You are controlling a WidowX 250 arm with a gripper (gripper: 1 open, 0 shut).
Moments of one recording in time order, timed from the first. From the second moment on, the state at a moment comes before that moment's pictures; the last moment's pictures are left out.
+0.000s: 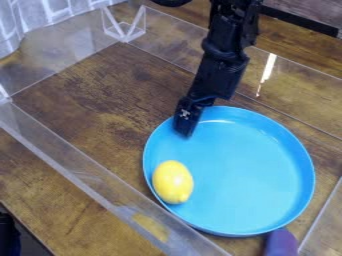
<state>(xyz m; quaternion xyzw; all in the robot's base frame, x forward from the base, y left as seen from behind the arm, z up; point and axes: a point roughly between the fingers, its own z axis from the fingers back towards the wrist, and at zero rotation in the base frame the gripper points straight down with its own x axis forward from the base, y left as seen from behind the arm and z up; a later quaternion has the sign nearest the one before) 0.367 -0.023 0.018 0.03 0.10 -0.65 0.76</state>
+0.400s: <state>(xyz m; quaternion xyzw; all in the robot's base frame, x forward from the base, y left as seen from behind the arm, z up) 0.352 -0.023 0.019 0.03 0.11 -0.64 0.76</state>
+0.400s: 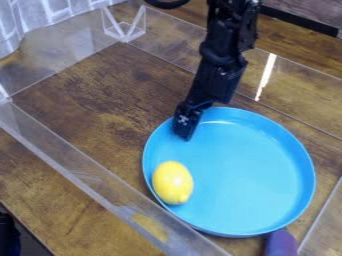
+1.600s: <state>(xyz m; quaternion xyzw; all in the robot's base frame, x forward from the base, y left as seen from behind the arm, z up) 0.326 -0.042 0.020 0.05 0.12 -0.69 0.71</state>
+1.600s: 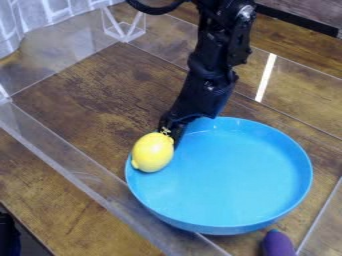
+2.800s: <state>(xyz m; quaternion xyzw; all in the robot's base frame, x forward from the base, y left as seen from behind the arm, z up) 0.339 -0.082 0.016 0.04 0.13 -0.72 0.68</state>
